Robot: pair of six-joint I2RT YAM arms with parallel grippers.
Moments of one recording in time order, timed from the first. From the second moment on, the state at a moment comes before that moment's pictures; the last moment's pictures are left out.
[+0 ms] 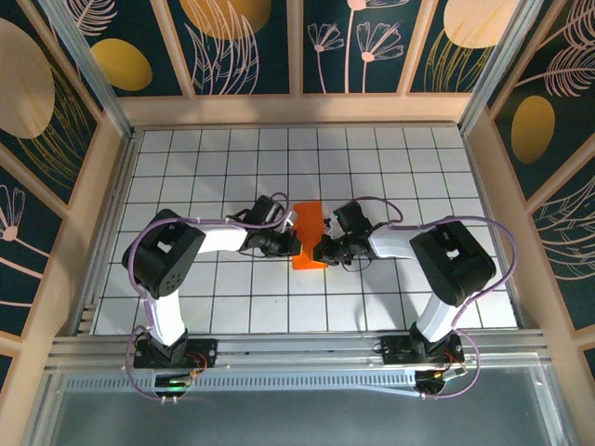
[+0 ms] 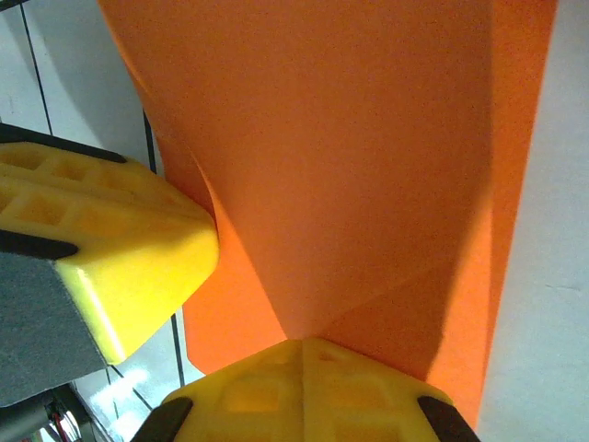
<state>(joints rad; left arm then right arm) -0.63 1.87 0.93 -0.06 0.53 -0.61 0.60 1.71 0.74 -0.07 -0.54 0.68</state>
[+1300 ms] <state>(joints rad) -0.51 2.06 1.20 -0.10 0.49 -0.56 0.57 1.74 0.75 -0.01 -0.53 0.62</state>
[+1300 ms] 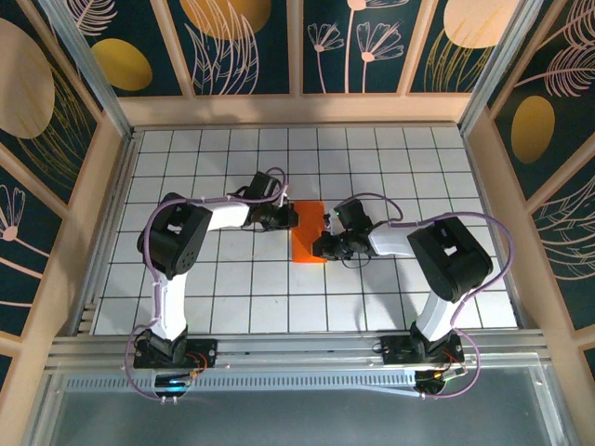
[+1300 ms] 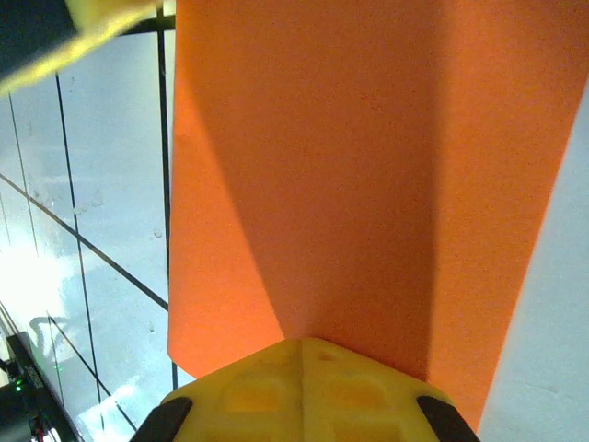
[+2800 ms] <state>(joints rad) -0.42 2.25 1.53 -0.20 0.39 -0.51 0.56 1.74 0.74 0.03 -0.51 0.63</state>
